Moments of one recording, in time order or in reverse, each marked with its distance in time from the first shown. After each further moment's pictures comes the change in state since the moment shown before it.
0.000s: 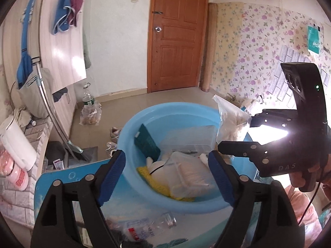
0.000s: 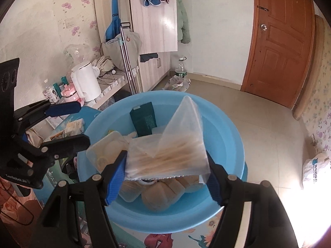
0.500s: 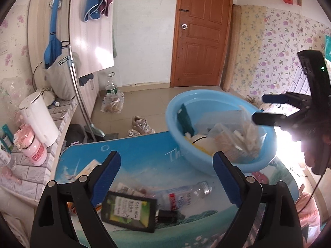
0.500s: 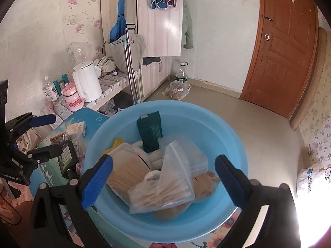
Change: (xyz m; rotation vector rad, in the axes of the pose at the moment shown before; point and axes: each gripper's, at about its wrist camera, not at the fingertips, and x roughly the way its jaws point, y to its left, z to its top) left arm -0.037 0.054 -0.041 -0.086 0.028 0.130; right arm -0.014 0.014 0.013 -0.015 -0.041 -0.053
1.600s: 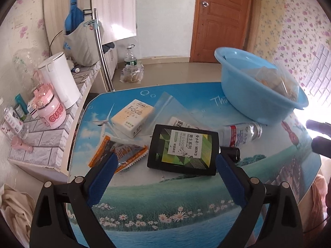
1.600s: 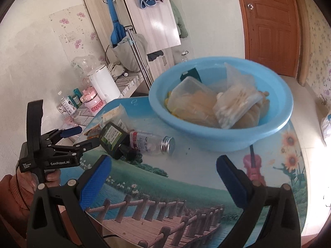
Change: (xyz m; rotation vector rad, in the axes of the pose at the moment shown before) left arm 0.005 0.064 -0.081 -0.030 0.161 0.095; right arm 0.001 0.099 -0.095 0.273 0.038 0.110
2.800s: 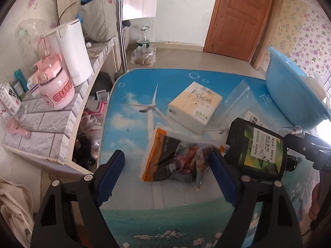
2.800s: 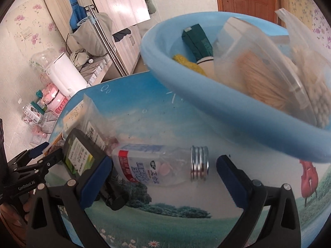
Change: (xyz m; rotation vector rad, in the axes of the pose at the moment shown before) left arm 0.054 0.093 0.000 -0.109 0.101 -0.008; right arm 0.124 0.033 0.021 0.155 0.112 -0.222
